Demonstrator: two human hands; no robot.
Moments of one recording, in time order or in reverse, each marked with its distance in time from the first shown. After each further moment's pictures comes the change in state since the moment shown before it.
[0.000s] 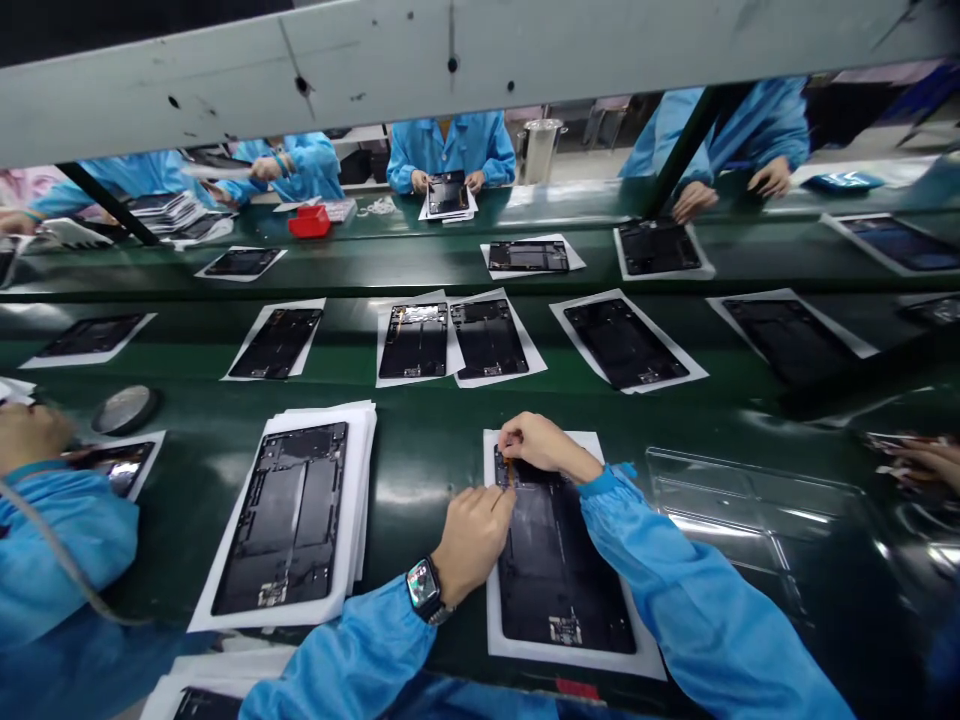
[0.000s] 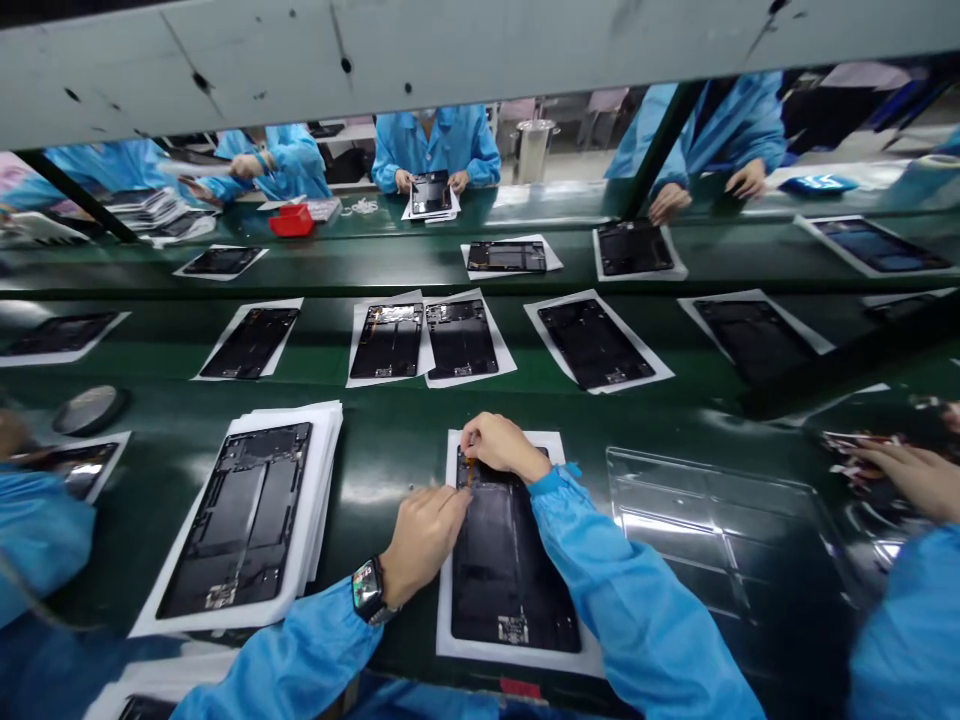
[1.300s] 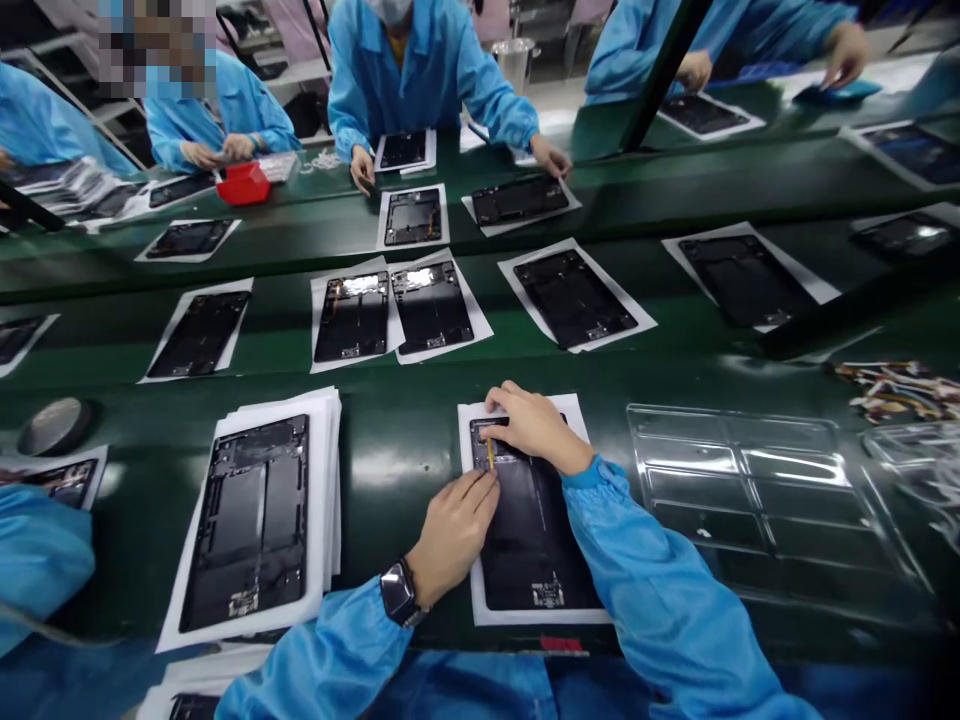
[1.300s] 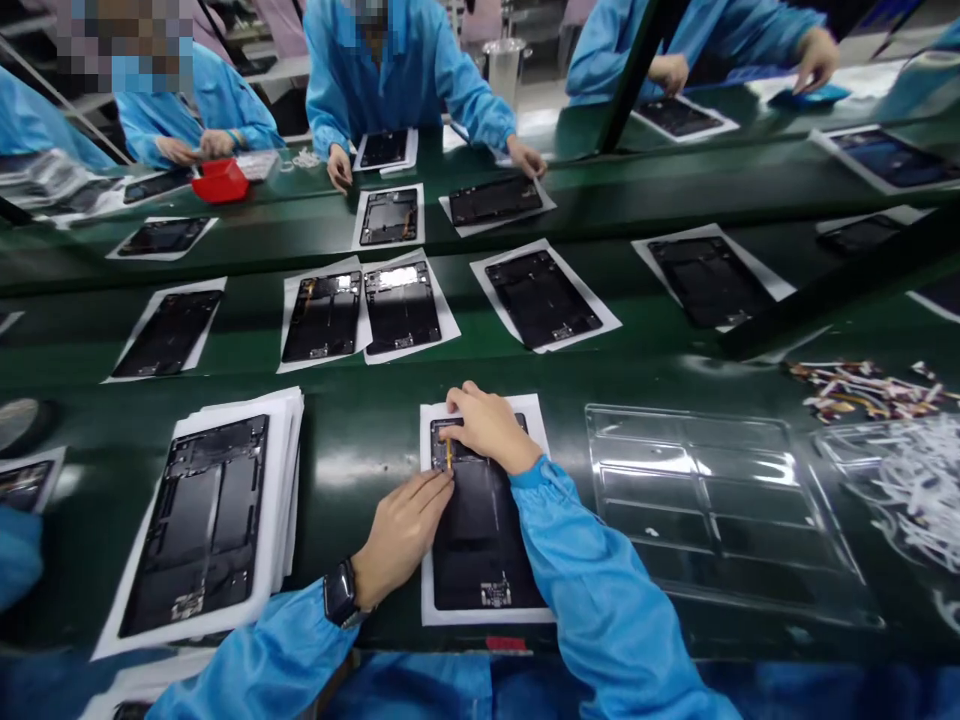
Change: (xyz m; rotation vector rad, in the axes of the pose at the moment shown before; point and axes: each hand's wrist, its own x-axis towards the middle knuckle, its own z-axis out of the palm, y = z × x) left_hand -0.012 0.003 0.003 -0.042 0.006 0.195; right_hand -0.020 0.022 0.015 -0.300 0.249 -0.032
